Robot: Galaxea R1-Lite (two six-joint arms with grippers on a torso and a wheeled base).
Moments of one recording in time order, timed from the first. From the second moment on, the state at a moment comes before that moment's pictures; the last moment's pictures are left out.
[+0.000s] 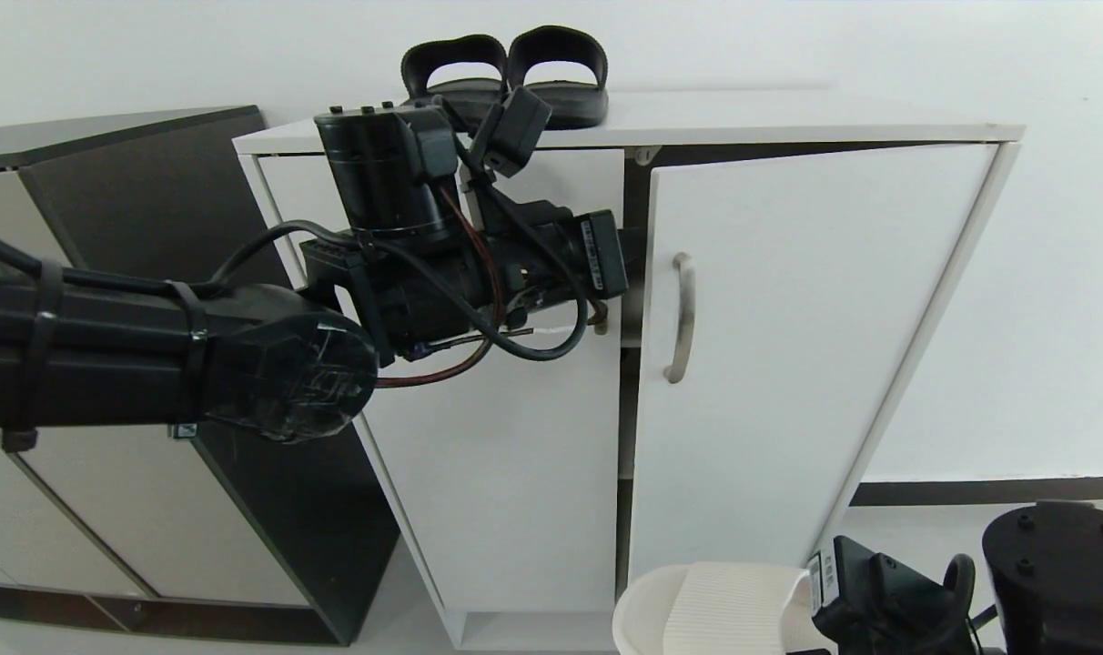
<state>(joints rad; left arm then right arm) -0.63 1.83 -1.30 -0.63 -0.42 -0.31 0.90 1.46 -0.36 -0.63 0.27 -0.10</state>
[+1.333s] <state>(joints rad) -0.52 1.17 -0.80 -0.34 0.23 -0.19 0.90 1.55 -0.58 -0.64 -0.40 0.20</state>
